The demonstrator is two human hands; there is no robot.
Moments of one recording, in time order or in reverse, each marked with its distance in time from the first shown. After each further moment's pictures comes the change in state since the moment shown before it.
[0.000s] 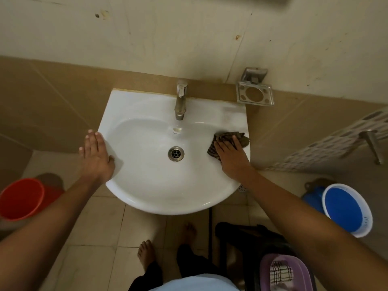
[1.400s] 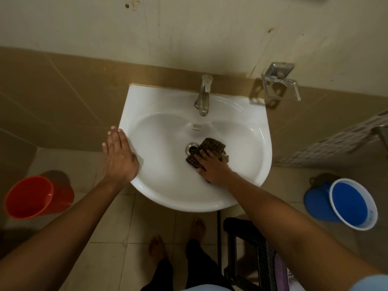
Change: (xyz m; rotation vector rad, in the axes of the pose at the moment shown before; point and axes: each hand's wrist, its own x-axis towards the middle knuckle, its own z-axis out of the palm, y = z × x) left_hand 0.000 -0.011 0.006 -0.015 0.069 0.109; right_hand 0.029 -0.127 0.001 0.365 -0.281 0.026
